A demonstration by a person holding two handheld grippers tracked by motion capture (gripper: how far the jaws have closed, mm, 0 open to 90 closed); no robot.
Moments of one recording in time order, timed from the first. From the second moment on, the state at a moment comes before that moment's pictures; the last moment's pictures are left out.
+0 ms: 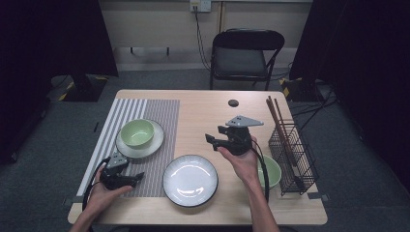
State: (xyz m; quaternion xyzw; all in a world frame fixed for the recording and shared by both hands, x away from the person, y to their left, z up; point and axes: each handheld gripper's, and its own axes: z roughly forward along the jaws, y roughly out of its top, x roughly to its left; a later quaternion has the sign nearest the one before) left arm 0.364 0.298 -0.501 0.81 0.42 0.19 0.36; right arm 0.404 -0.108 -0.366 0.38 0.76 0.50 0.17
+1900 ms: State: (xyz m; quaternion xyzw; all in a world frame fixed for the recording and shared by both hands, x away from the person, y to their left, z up) left arm 0.364 0.298 -0.501 0.81 0.42 0.19 0.36; right arm 0.358 -0.206 -0.350 0.42 0.71 0.52 0.19
